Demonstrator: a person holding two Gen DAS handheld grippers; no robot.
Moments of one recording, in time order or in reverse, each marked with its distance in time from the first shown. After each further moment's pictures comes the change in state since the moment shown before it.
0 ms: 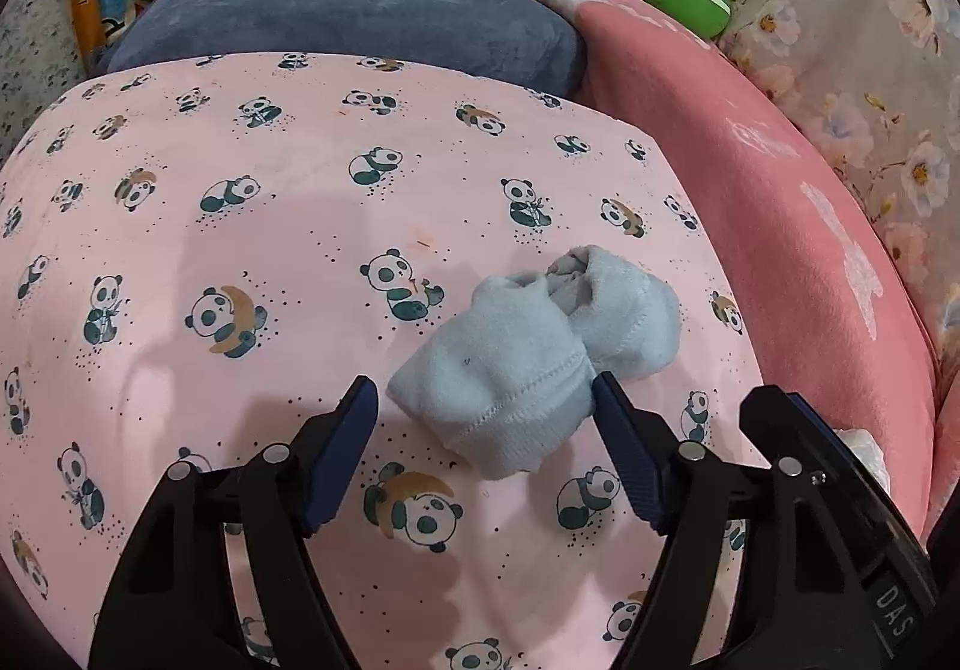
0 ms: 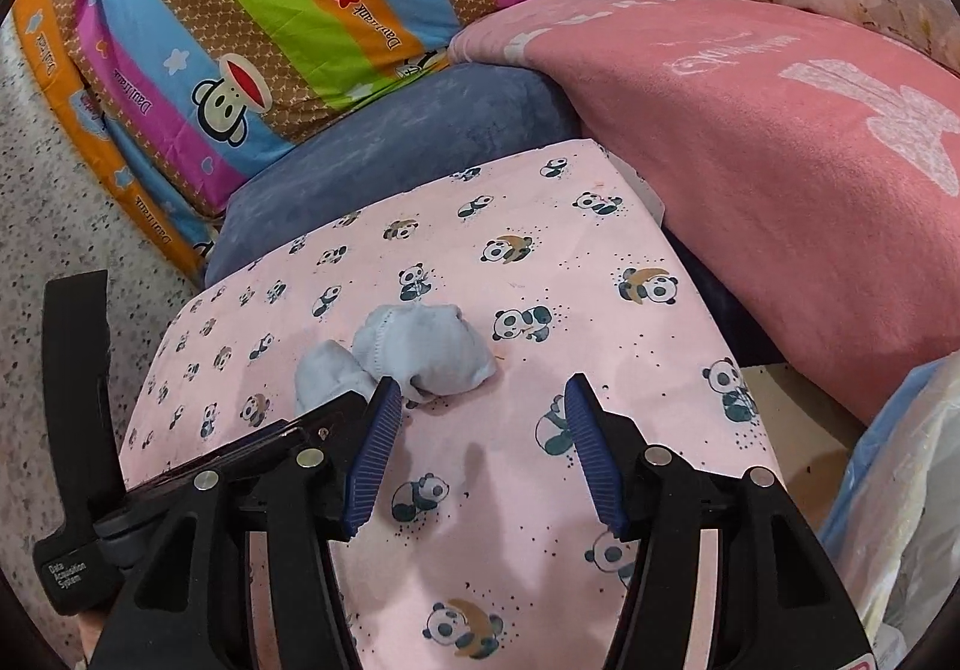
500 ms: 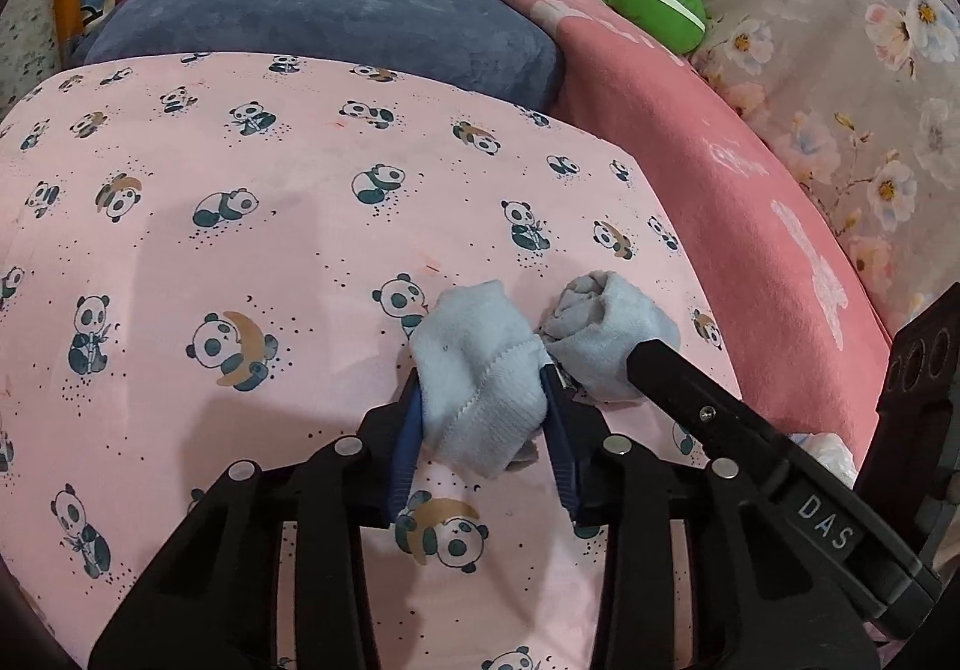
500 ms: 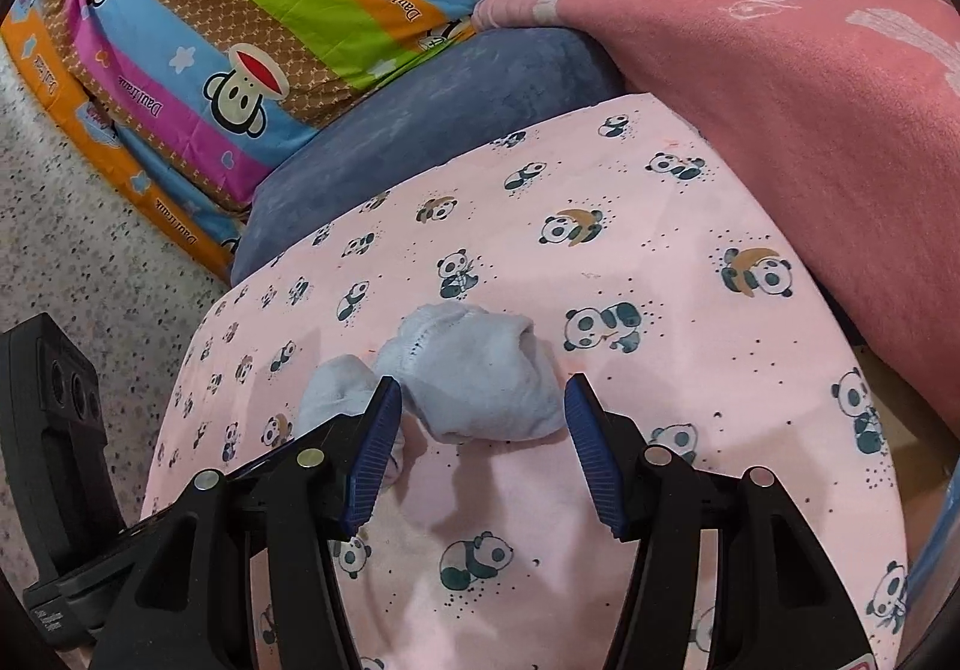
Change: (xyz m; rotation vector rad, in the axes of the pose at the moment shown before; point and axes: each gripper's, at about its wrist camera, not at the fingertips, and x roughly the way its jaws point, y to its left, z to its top) left arm -0.005 0.024 0.006 -0.014 -0.020 -0.101; right arm 0.052 0.010 0.007 0.050 0.064 0.122
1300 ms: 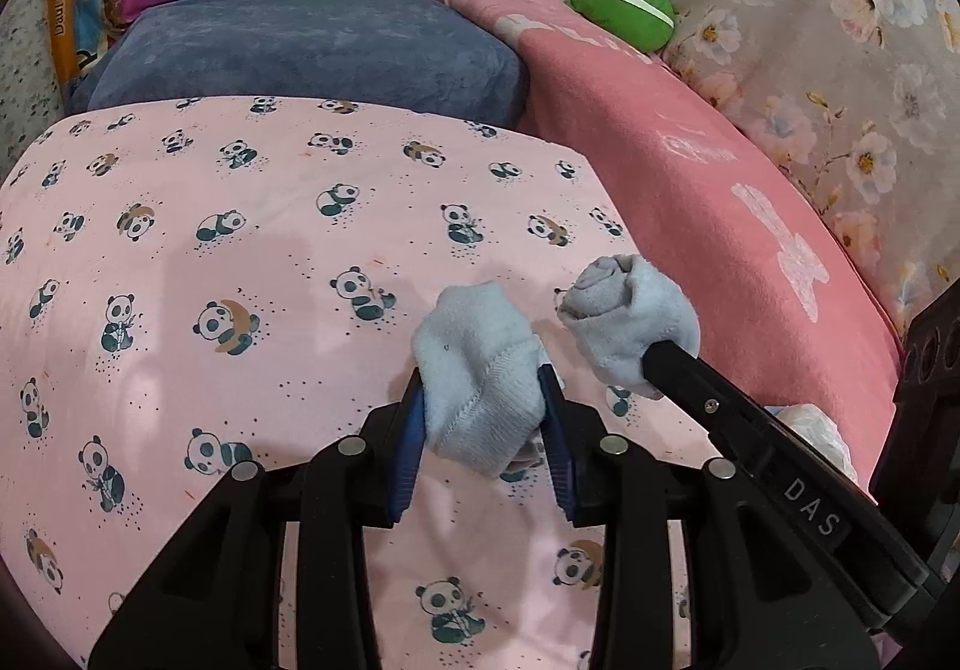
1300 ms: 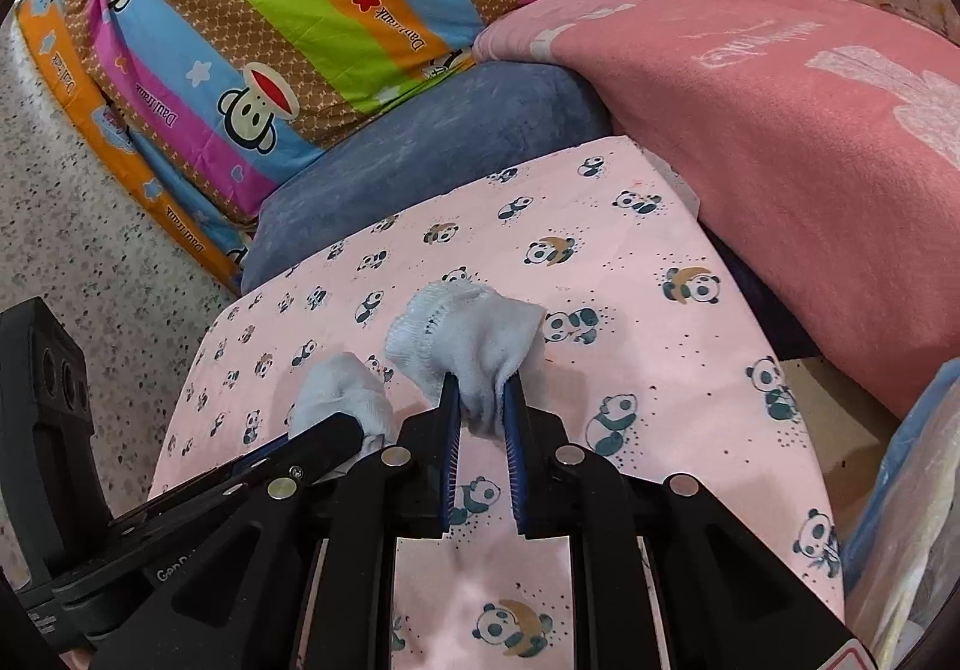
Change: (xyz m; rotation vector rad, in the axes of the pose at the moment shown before) left arm -0.041 -0.045 -0.017 0.079 -0.031 0.005; right arm -0.066 0.002 -0.011 -0.024 -0.072 -0.039
